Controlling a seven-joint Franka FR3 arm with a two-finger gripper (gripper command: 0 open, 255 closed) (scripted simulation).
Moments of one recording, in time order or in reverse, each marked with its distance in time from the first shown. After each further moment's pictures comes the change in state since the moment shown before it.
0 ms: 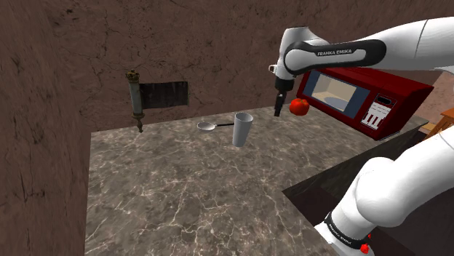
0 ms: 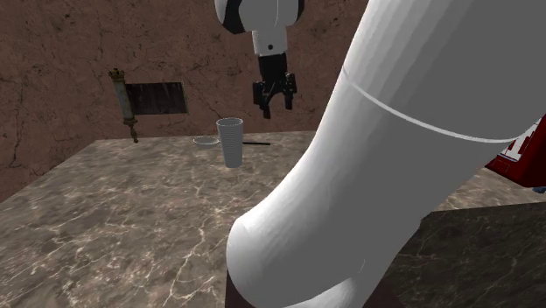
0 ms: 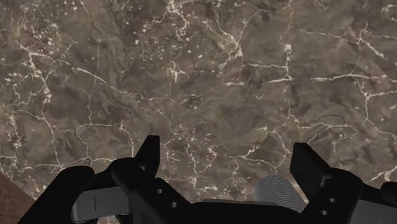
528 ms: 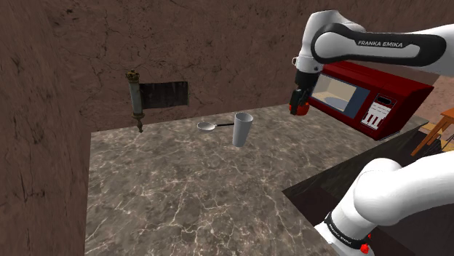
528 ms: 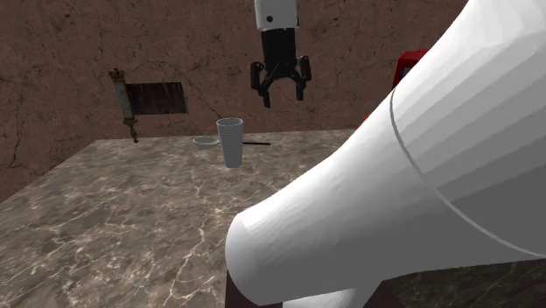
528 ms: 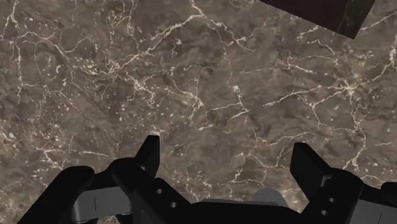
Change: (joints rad) arm -0.070 -0.259 0.095 -0.075 0.030 -0.220 0.315
